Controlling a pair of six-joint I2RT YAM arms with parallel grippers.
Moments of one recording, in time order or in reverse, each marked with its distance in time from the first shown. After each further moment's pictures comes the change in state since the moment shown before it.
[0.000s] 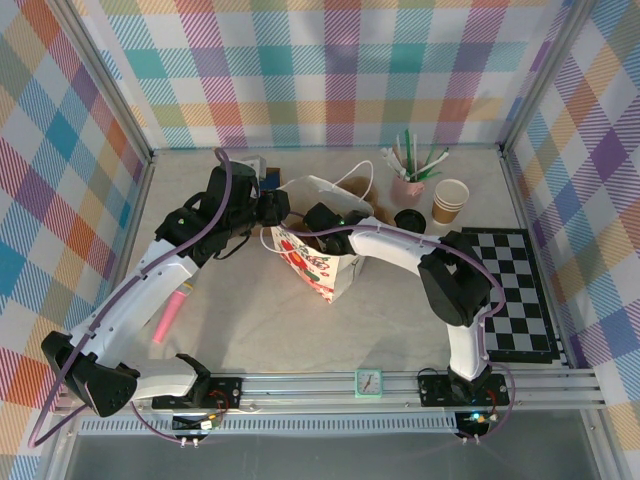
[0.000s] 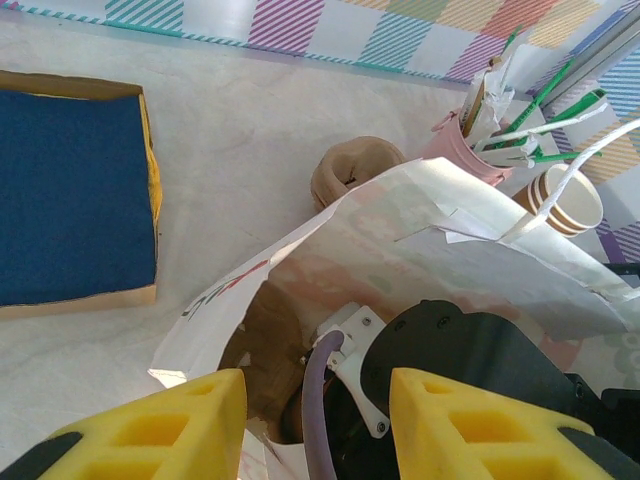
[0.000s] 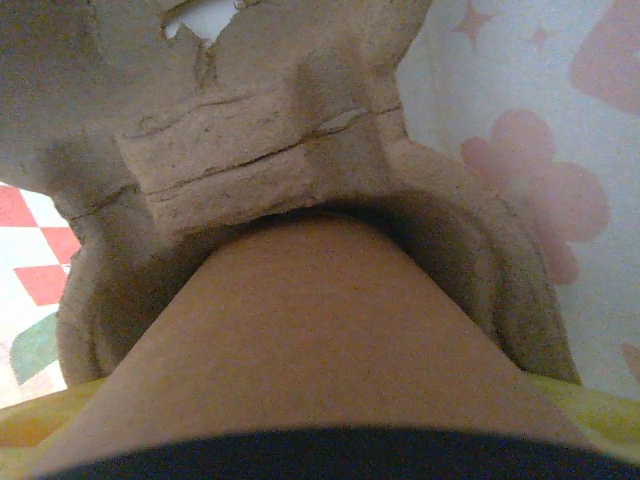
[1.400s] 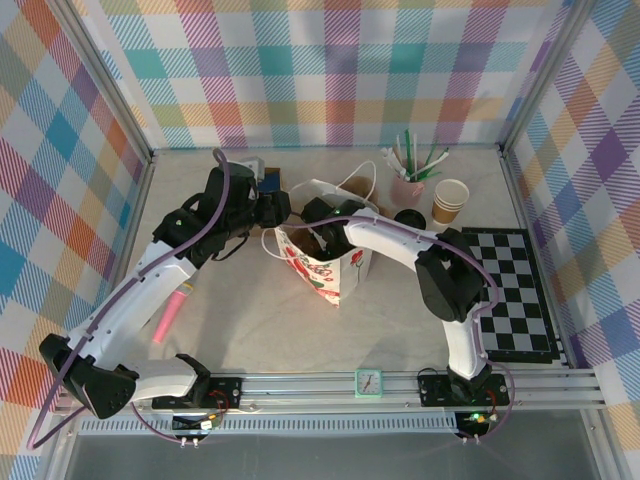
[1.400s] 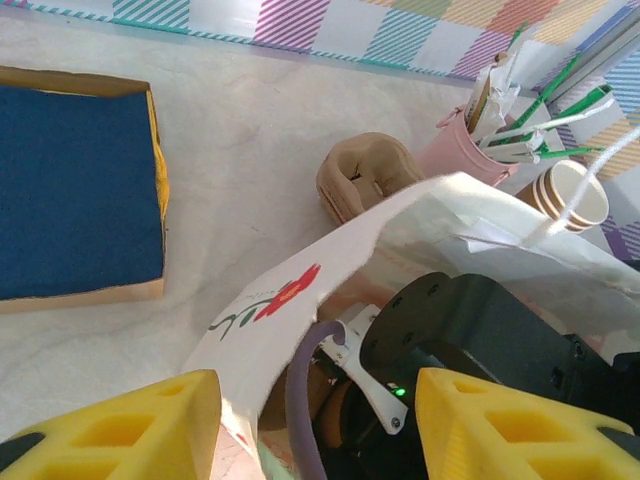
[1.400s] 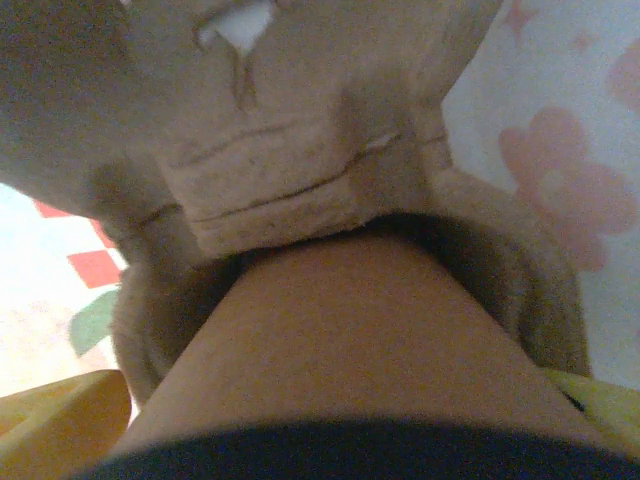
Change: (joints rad) left arm 0.000 -0.013 0.001 -0.021 -0.008 0.003; right arm 0.000 0.031 0.152 -0.249 -0.038 -0.027
